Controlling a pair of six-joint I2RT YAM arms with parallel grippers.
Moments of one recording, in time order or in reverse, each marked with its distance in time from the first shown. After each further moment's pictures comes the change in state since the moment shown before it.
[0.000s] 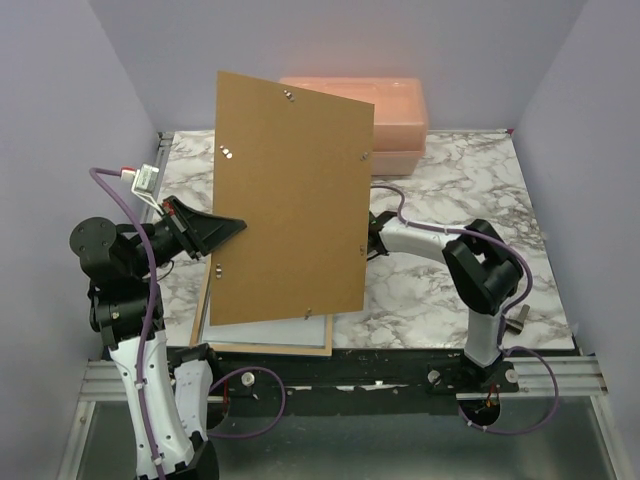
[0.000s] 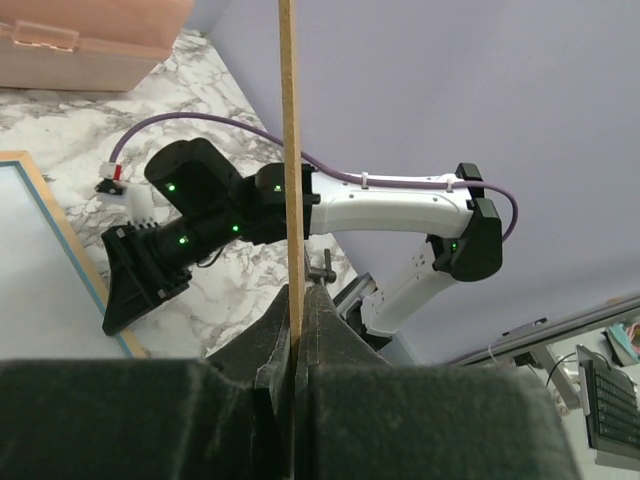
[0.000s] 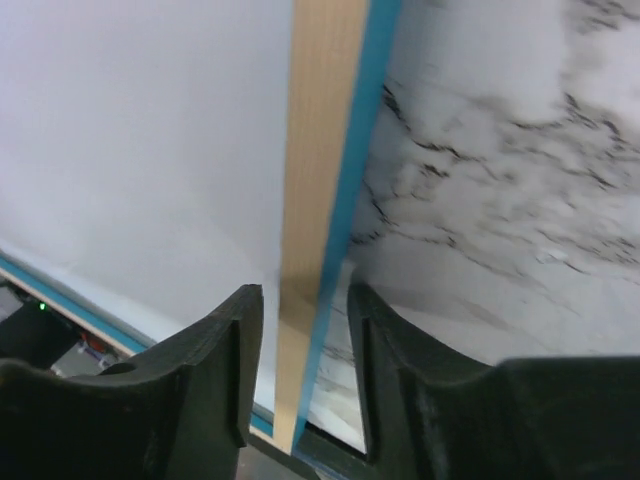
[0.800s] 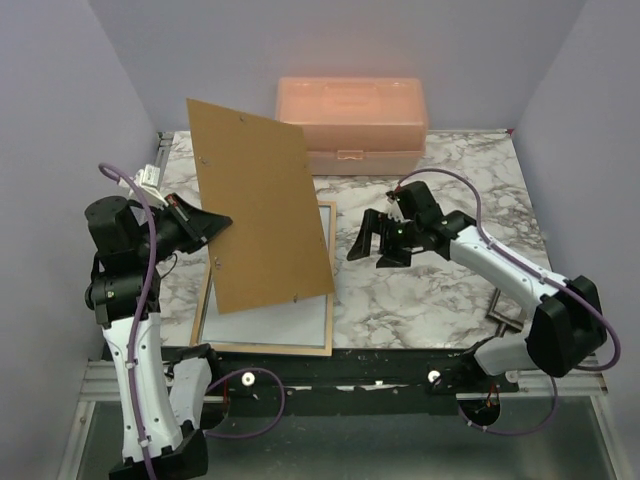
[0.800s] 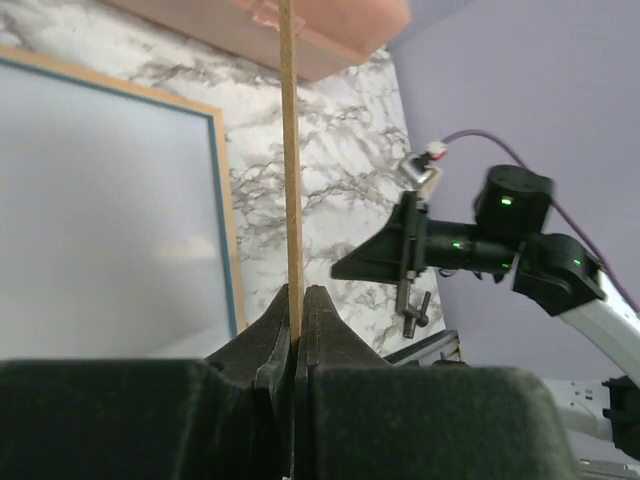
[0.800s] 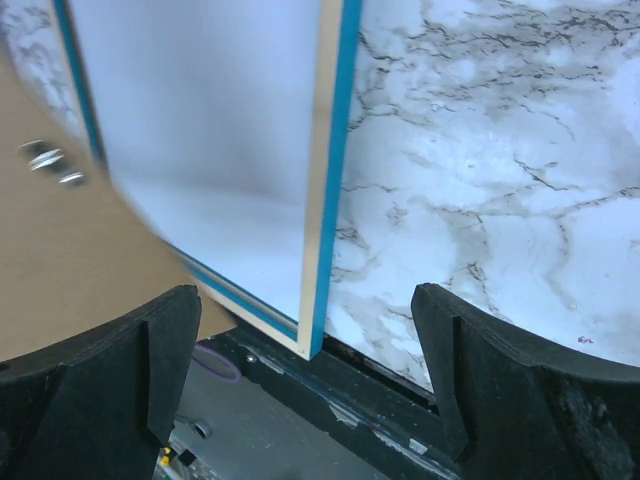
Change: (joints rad) left arm -0.071 0.101 0.048 -0.426 -0.394 0.285; right arm -0.161 -0.529 -0.168 -0.092 -0.023 -0.008
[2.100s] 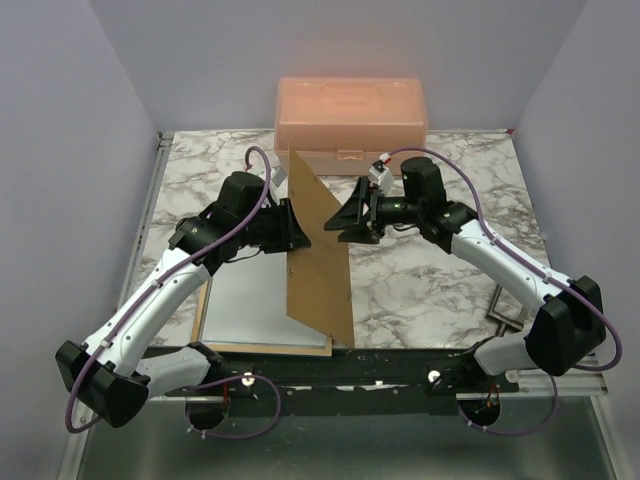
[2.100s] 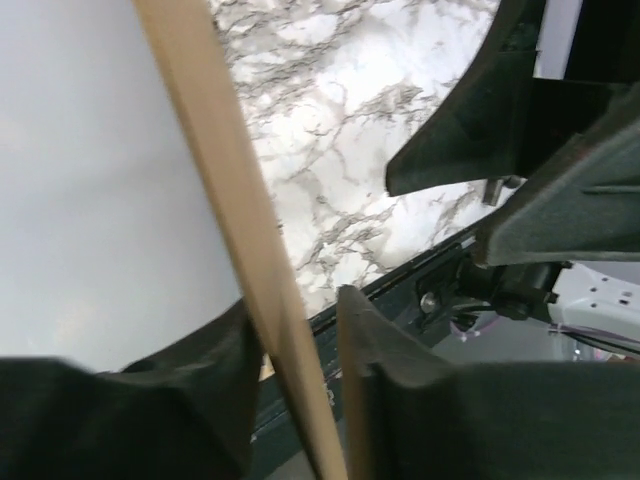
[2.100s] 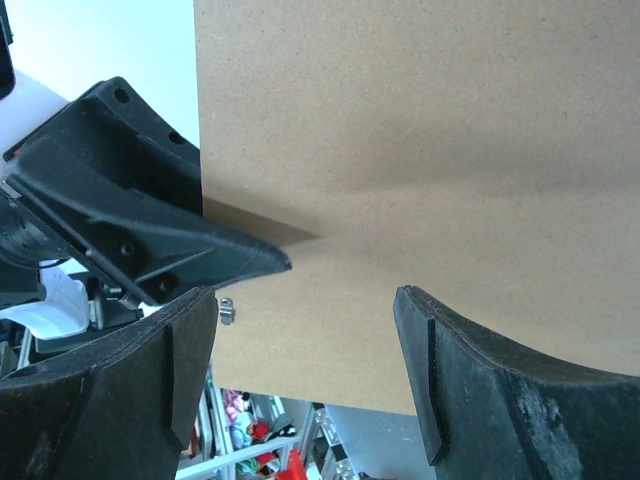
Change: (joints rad) left arm -0.786 0.349 0.074 0.006 -0.483 -0.016; right arm 0.000 0.036 0.086 0.382 -0.410 0.276
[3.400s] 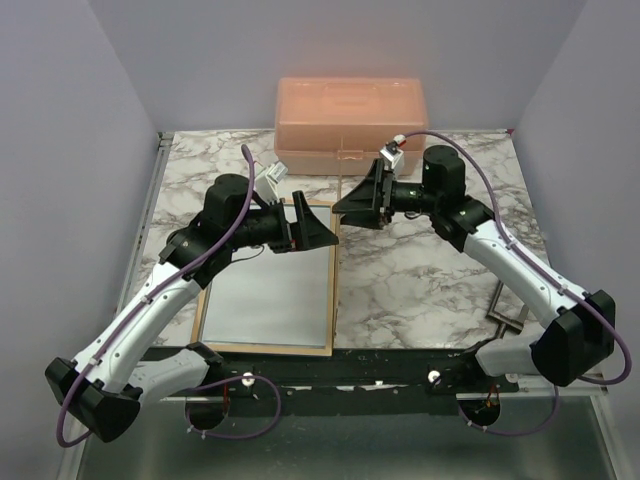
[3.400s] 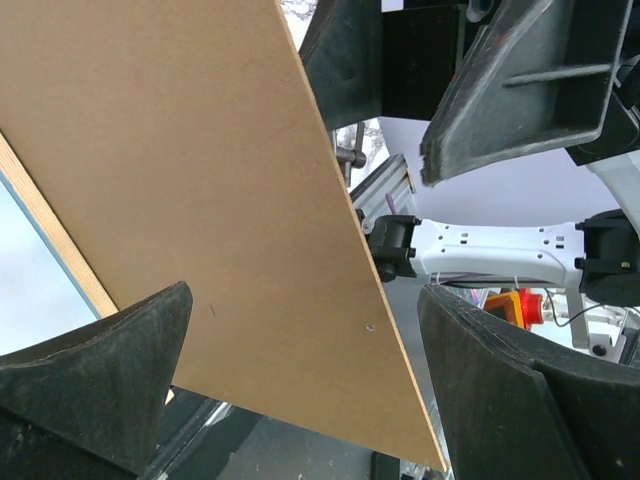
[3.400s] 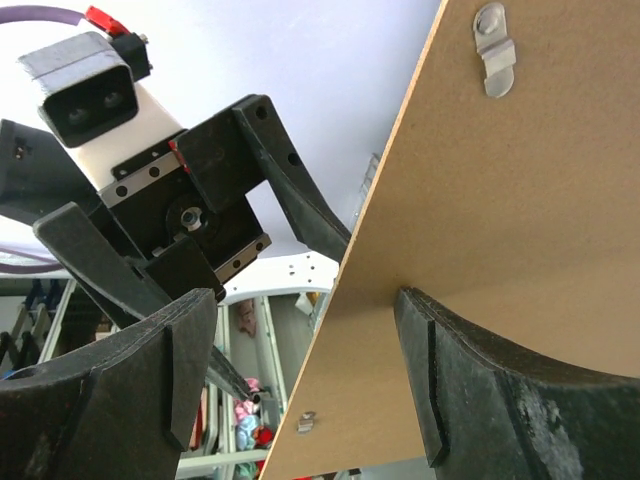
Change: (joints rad) left arm -0.013 -0.082 -0.079 0.255 0.237 -0.134; right arm -0.063 -0.069 0.034 0.108 -0.097 0.072
